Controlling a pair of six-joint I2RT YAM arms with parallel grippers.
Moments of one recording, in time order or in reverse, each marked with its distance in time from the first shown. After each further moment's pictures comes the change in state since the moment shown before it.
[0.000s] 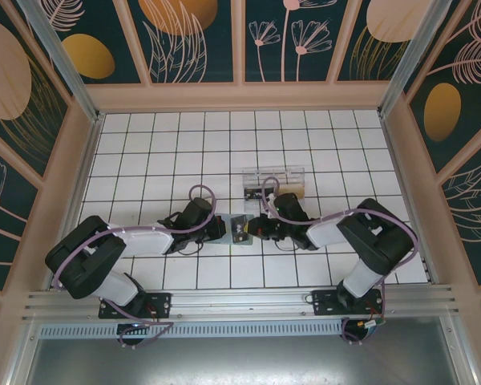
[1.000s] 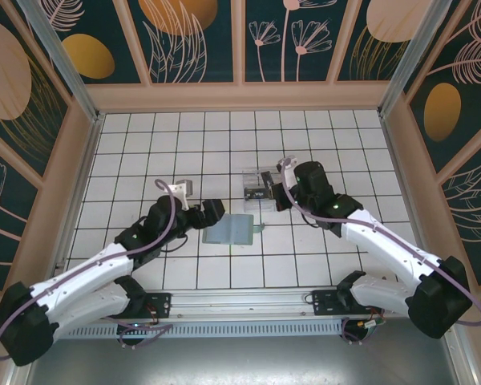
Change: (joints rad) left arm 0.000 -0.600 -0.008 -0.203 -0.143 0.013; right arm -0.052 -0.501 0.370 -0.827 0.479 -0.811
